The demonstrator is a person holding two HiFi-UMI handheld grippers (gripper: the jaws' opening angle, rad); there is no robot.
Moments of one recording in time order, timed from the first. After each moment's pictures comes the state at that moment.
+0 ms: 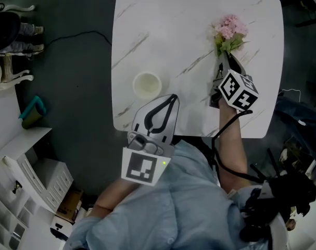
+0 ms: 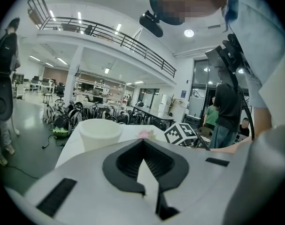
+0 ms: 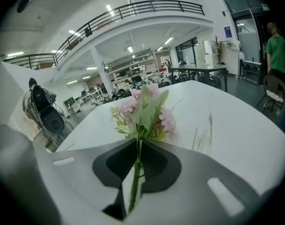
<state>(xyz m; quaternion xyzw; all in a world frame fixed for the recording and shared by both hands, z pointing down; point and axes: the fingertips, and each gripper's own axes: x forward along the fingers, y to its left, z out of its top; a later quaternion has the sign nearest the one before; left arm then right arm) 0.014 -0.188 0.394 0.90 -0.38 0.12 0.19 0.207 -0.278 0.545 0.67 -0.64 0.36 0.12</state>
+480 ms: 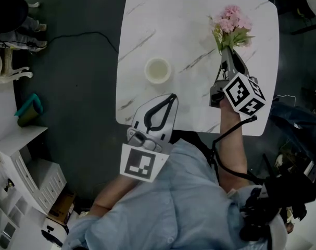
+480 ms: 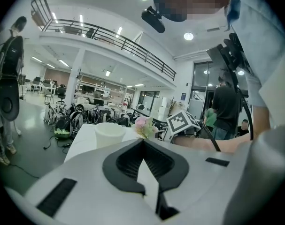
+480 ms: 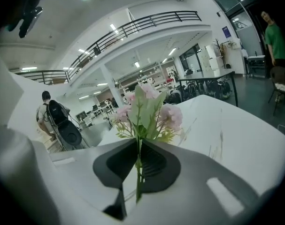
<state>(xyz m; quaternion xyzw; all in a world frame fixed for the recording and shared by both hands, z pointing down) -0.008 -0.163 0.376 0.90 -0.38 0.10 0.18 0.176 -0.281 0.458 0.66 -0.68 0.32 0.03</state>
